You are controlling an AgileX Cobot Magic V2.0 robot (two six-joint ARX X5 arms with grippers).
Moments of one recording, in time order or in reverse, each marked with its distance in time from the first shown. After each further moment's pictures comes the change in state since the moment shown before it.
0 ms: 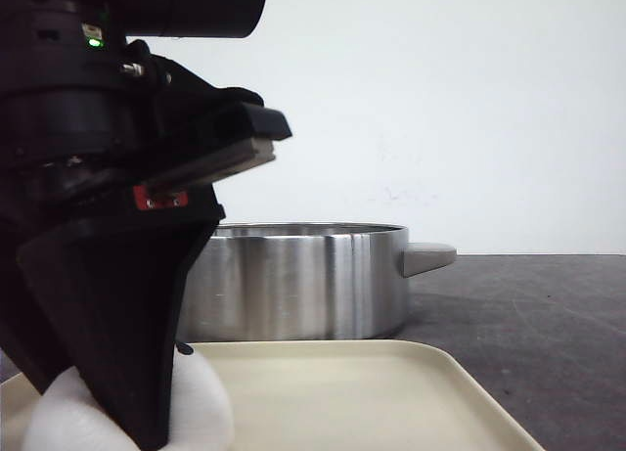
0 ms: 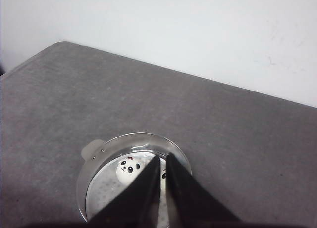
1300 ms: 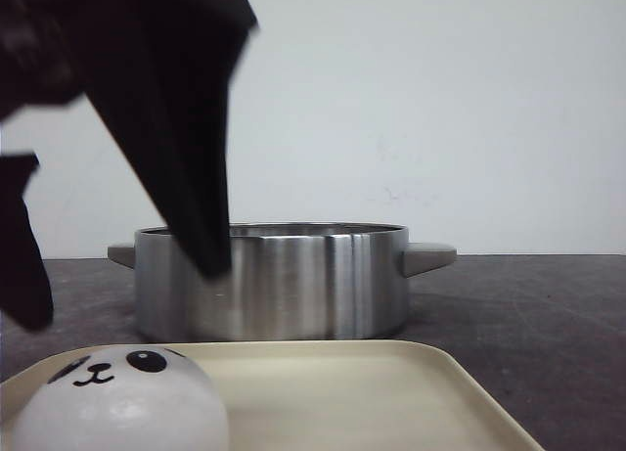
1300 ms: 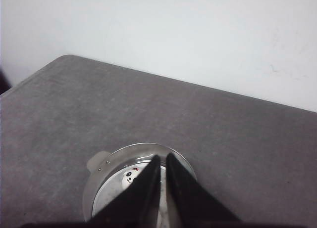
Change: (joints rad) left arm 0.021 -0.169 0.000 -0.053 -0.010 -0.126; right arm 0.000 0.000 0.000 0.041 0.000 0.018
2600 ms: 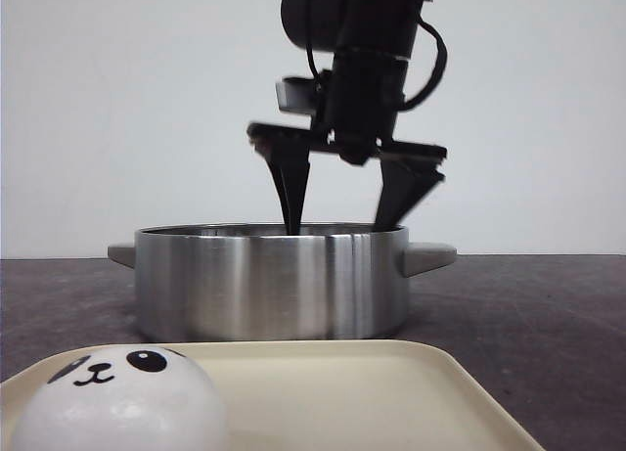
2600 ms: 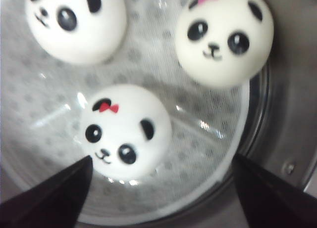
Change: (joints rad) left arm 0.374 -0.397 0.797 -0.421 -0.158 0.328; right arm -0.183 0.792 -0.071 0.042 -0.312 0.120
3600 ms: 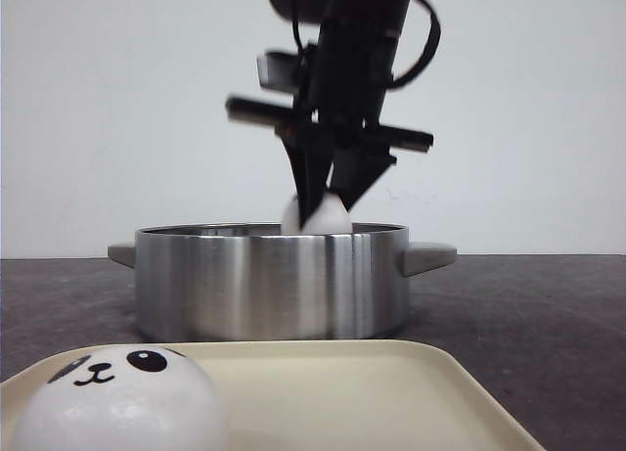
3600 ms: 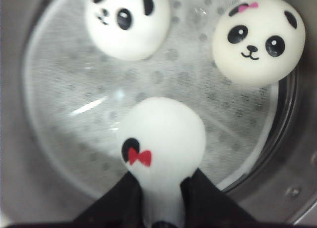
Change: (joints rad) left arm 0.000 -0.006 0.005 0.032 0.006 0.008; right arm 0.034 -0.021 -0.035 0.009 0.003 0.000
